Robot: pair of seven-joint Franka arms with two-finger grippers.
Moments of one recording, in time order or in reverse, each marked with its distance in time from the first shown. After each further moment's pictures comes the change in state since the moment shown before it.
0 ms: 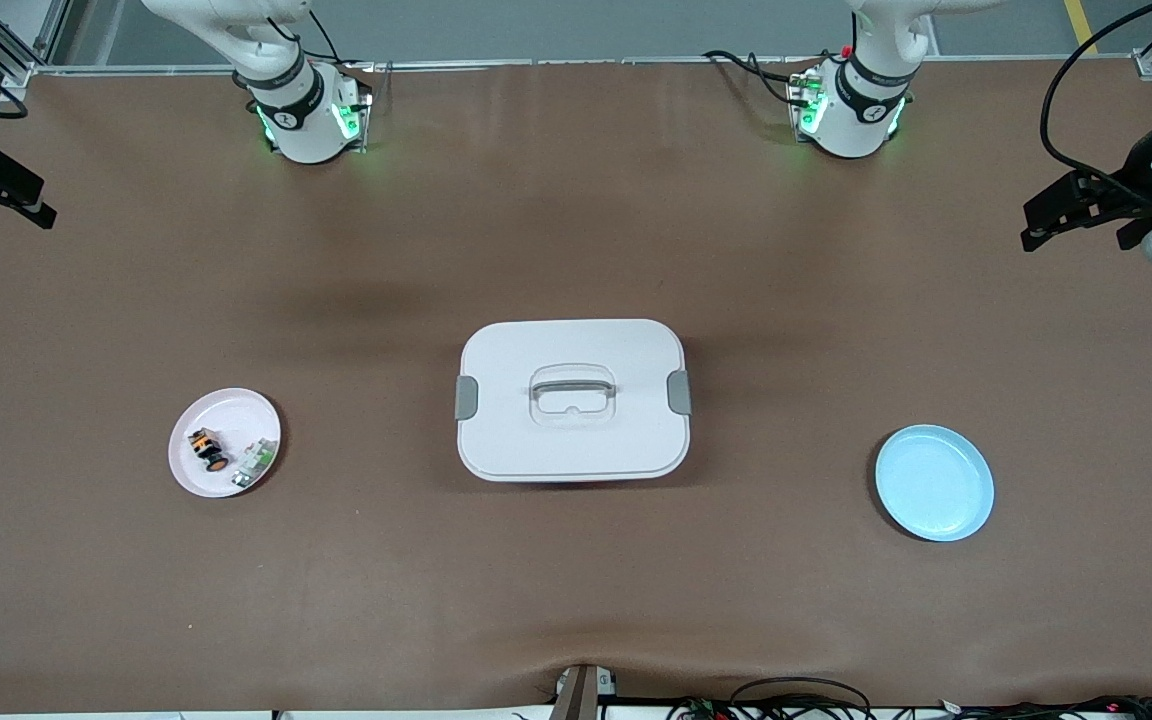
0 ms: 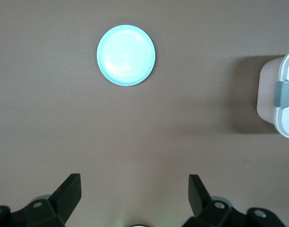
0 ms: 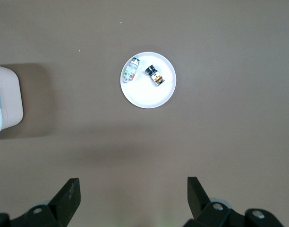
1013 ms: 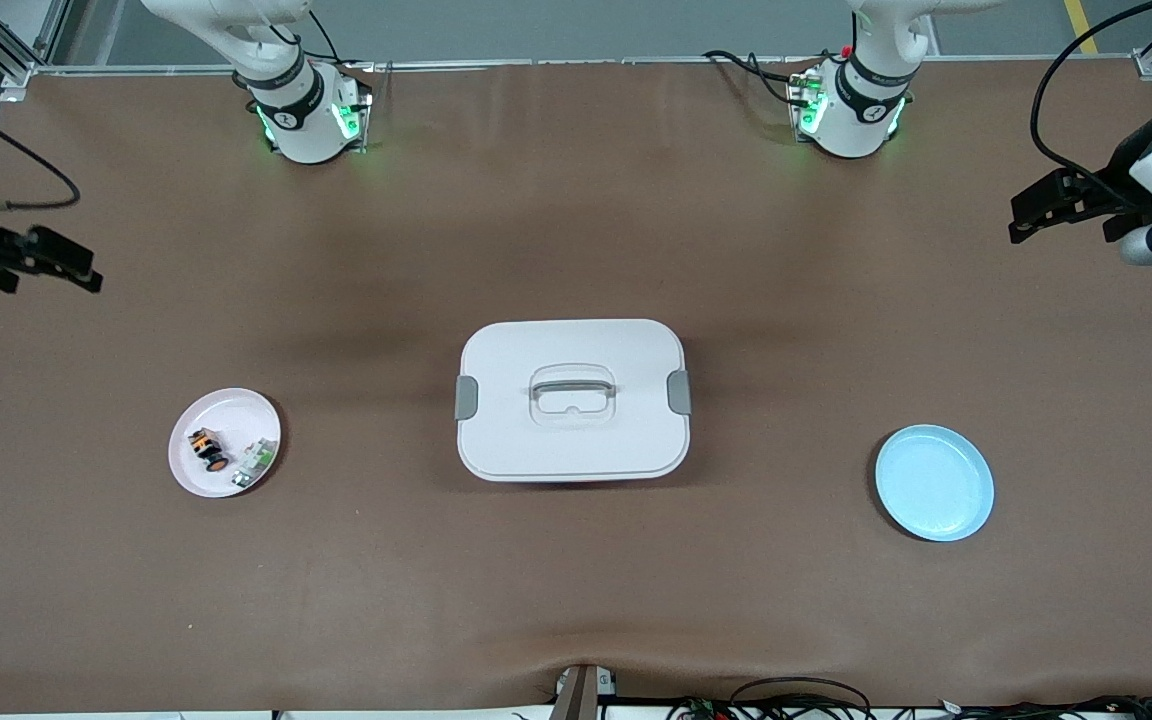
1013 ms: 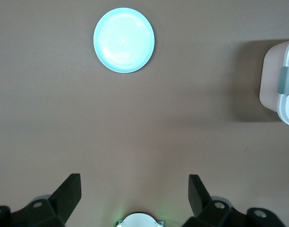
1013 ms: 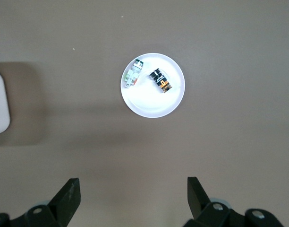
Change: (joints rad) left arm -0.004 0.013 -0.004 0.001 0.000 -0.044 -0.005; right arm 0.012 0.182 0.012 -0.002 0.000 0.115 -0.002
